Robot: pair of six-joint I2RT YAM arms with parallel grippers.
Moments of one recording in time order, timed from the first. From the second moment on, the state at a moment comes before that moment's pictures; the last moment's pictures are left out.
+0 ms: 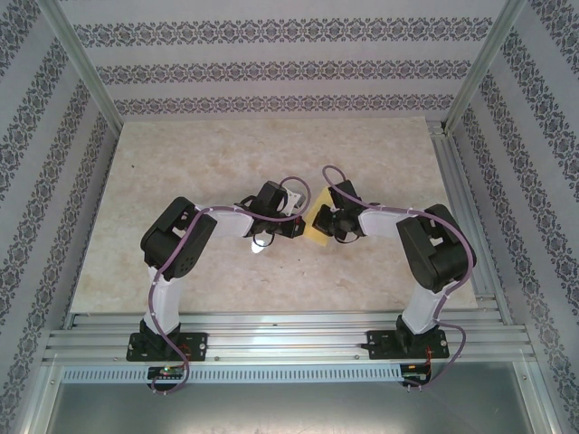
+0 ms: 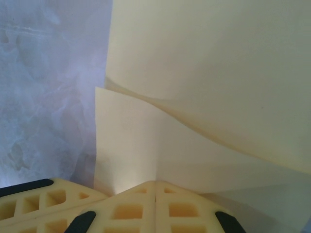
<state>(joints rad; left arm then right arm) -0.63 2.04 1.13 0.05 0.45 -0.35 0.43 1.78 0.89 -0.11 -0.26 0.83</state>
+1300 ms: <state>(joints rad) -0.64 2.04 1.14 0.03 0.42 -0.34 0.42 1.67 0.95 -0.25 -0.21 0.76</state>
